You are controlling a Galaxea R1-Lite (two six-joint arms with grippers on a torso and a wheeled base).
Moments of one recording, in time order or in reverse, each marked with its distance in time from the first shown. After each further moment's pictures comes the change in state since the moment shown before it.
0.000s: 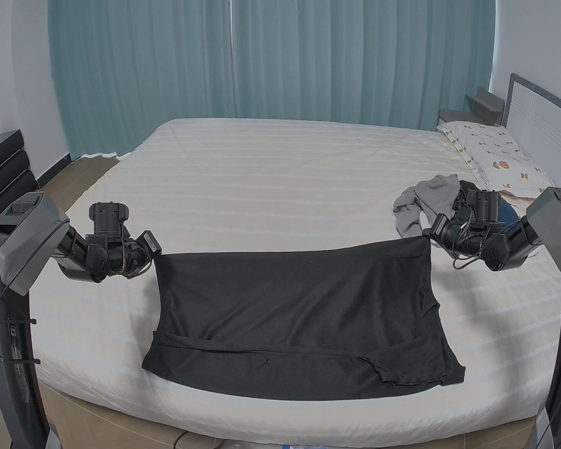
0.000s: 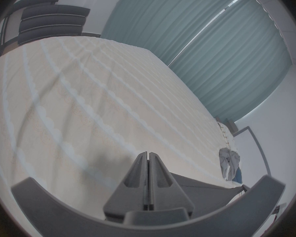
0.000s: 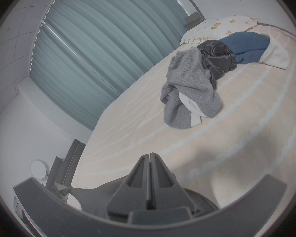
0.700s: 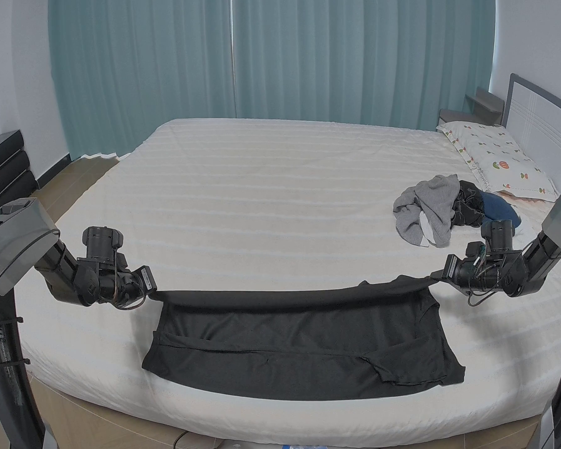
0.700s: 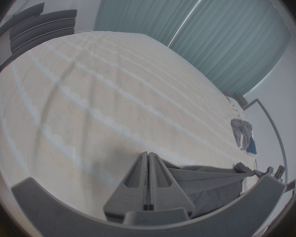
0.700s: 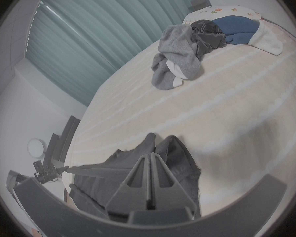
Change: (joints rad) left arm -0.001 -0.103 0.296 -0.008 -0.001 0.207; right arm -0.040 -0.116 0.356 -0.003 0.105 -0.203
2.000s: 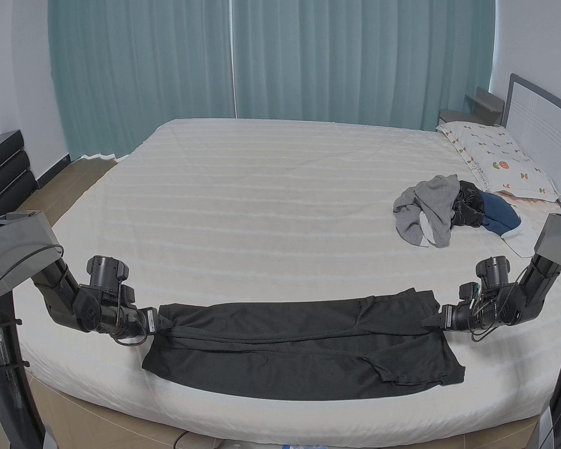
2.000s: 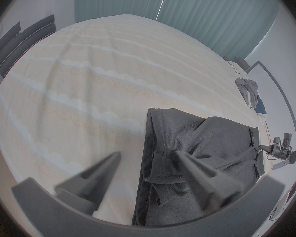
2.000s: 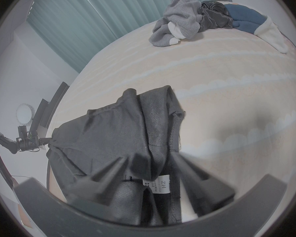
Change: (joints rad) left arm -0.041 -0.024 0.186 0.009 0.010 0.187; right arm 0.008 0.046 0.180 -0.003 -0.022 -0.273
